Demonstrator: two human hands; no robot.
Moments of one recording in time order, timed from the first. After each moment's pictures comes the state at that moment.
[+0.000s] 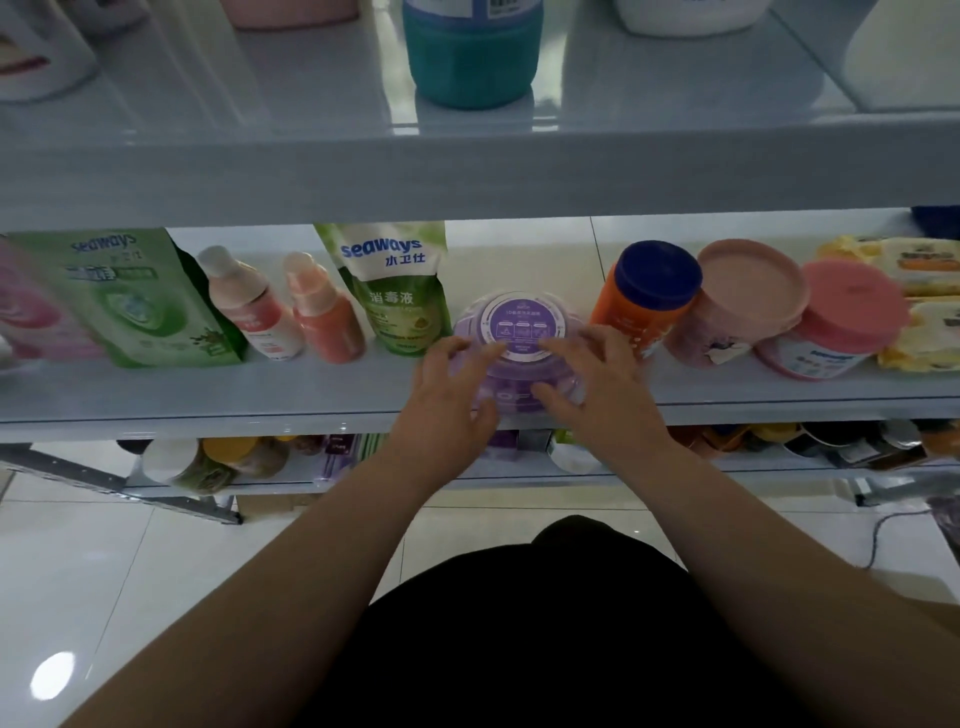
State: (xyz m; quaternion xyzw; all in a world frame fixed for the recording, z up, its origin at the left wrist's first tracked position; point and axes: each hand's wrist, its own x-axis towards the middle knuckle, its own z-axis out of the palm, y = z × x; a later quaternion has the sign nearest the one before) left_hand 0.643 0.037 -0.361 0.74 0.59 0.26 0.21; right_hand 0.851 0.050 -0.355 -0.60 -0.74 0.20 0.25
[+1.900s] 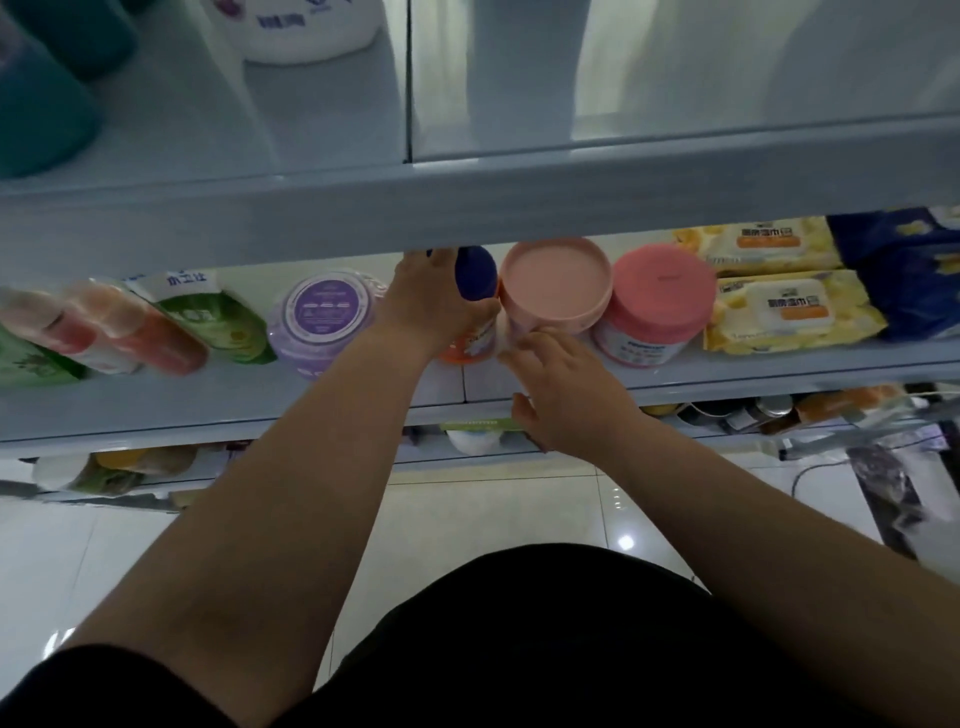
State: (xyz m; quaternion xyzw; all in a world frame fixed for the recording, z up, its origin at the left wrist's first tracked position) left_hand 0.855 0.154 -0.296 0.70 0.67 0.14 0.22; right_hand 1.039 0.068 -0.344 -0.52 -0.85 0.09 0.10
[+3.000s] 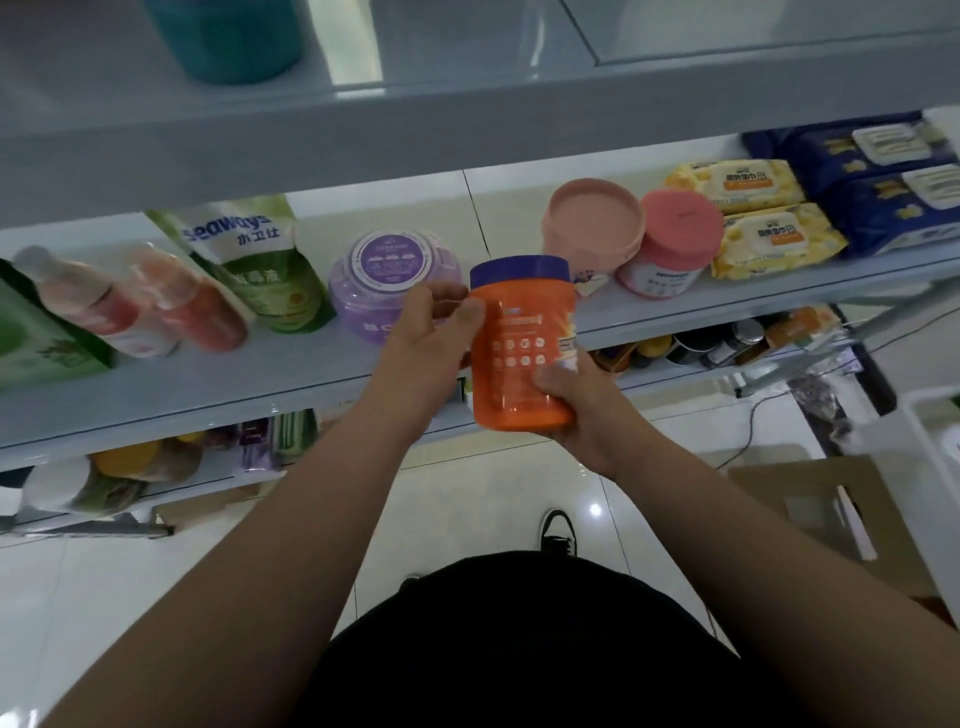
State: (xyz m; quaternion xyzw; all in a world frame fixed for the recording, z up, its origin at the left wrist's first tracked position) left_hand 0.752 0.012 -0.260 0.47 0.56 0.35 0.58; right_hand 0.925 -0.039 -0.313 -0.47 -0.27 0.71 0.45
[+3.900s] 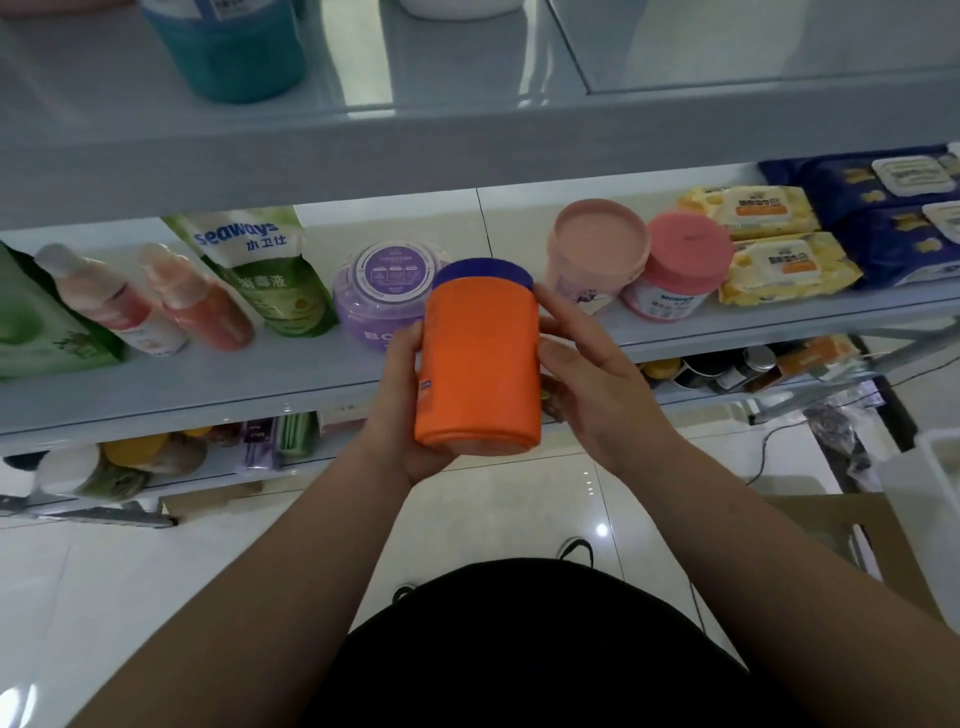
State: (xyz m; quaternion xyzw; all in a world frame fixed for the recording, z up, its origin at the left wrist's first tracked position) left_hand 0.749 -0.008 -0.279 0.09 0.38 0.36 0.85; right_hand 0.933 -0.028 -0.274 -0.50 -0.40 0.60 0.48
